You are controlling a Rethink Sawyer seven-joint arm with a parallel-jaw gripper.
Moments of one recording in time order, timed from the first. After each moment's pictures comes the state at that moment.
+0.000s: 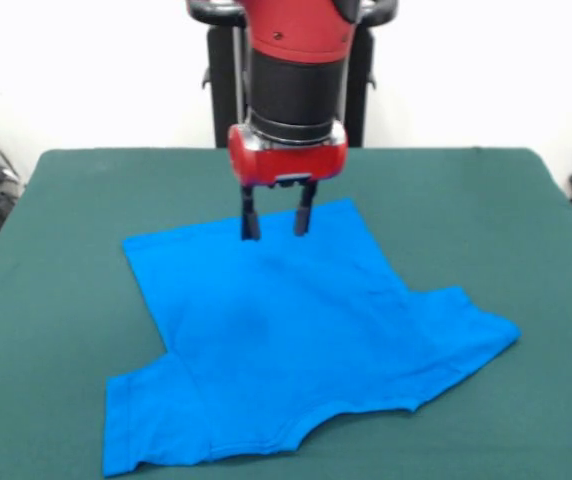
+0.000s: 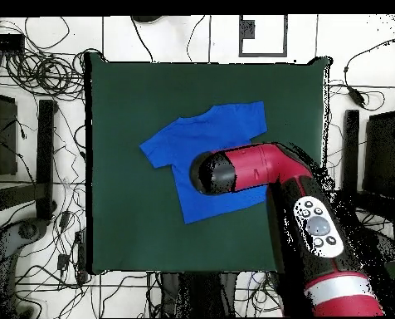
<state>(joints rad) -0.42 -0.65 0.35 1.61 -0.59 0.67 1.66</state>
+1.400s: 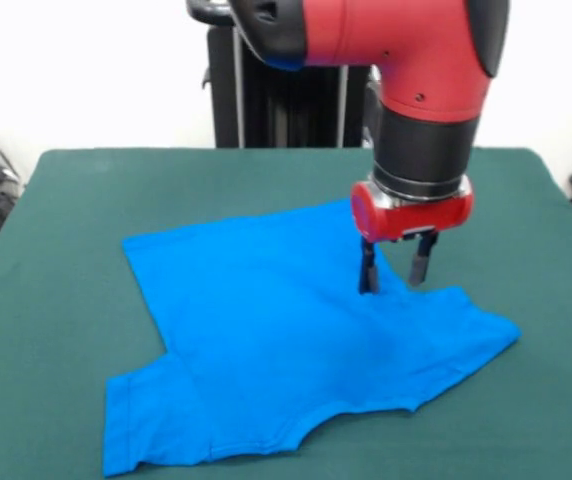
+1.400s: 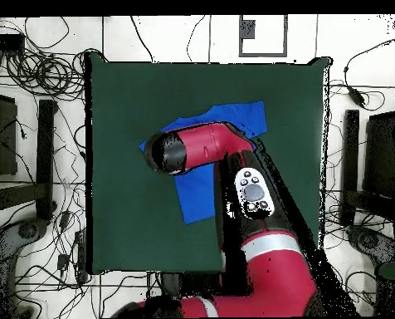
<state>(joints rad) -0.20 -0.51 0.26 1.42 -0.44 0.67 1.66</state>
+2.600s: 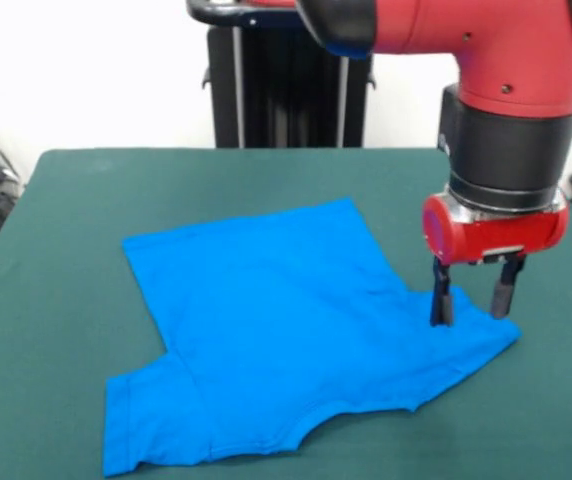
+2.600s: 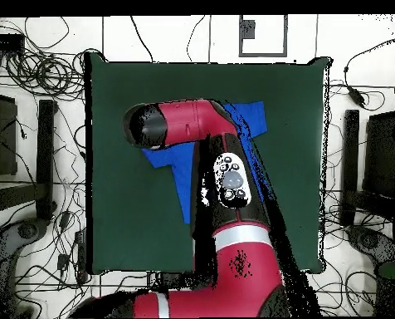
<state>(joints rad) -0.11 -0.47 0.19 1.24 -0.25 0.68 1.66</state>
